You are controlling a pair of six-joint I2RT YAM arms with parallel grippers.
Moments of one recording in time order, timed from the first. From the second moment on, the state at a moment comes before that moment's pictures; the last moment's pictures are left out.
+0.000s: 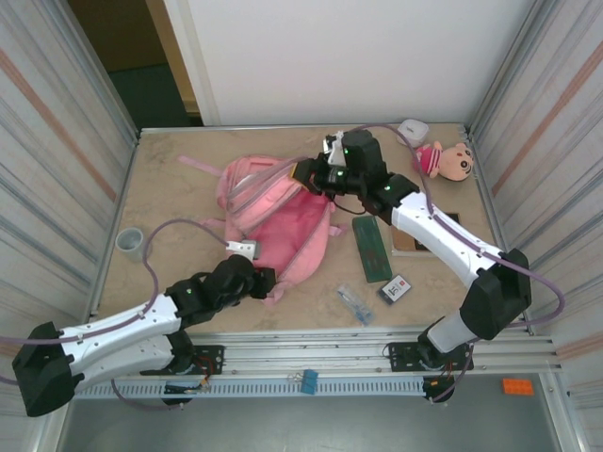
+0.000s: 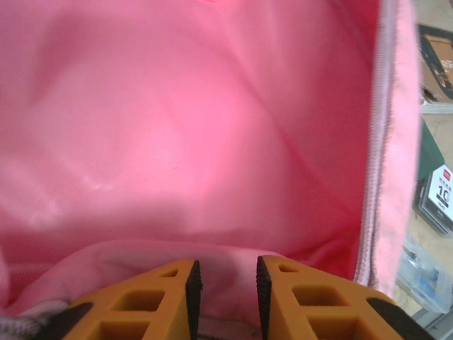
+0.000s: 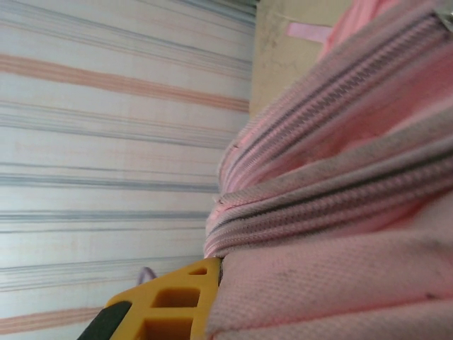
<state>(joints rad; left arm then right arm) -0.96 0.88 0.44 -0.26 -0.20 -0.76 0.61 1.50 1.36 -0.21 -0.46 1.12</state>
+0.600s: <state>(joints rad) -0.95 0.72 0.54 -0.39 -0.20 -0.70 0.51 1.54 1.41 -0.26 -0.68 1.05</state>
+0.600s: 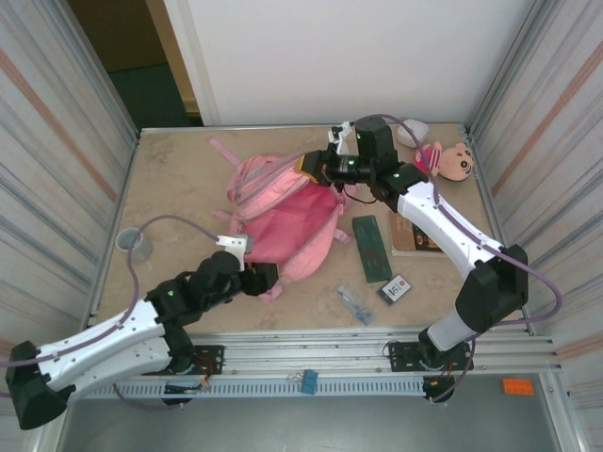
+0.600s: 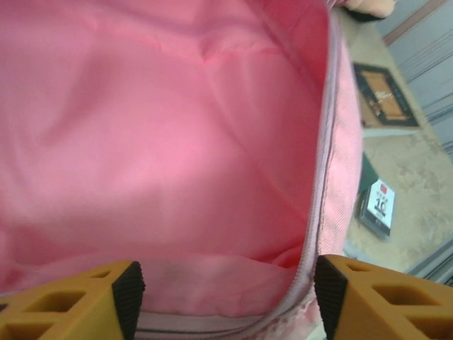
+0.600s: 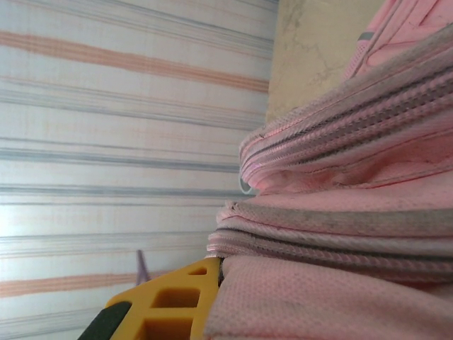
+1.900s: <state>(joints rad) -0.68 0.76 0.43 -0.20 0.29 -0.26 0.41 1.56 1.53 -0.53 -1.05 0.78</state>
